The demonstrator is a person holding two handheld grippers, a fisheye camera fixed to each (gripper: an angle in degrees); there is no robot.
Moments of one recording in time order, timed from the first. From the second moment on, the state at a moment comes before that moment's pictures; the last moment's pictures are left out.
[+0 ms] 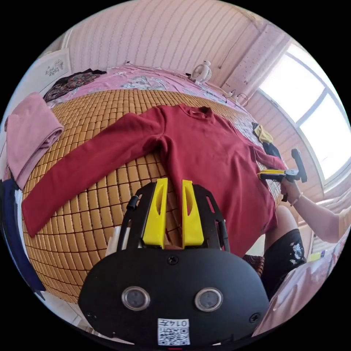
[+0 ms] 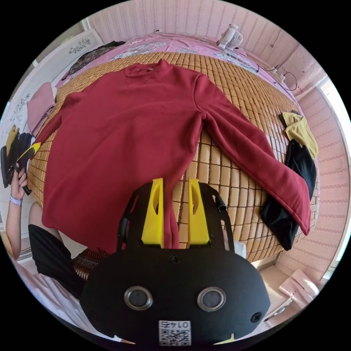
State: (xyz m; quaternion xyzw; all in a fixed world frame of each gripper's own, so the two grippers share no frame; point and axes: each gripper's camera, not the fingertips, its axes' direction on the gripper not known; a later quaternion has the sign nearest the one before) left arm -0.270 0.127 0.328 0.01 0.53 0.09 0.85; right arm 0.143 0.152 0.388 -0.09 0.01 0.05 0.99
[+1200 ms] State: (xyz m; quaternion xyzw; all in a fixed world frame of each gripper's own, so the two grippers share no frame) left arm -0.325 0.198 0.293 -0.12 0.53 0.17 0.82; right arm 0.199 0.264 0.263 -0.14 -0.13 0.13 0.97
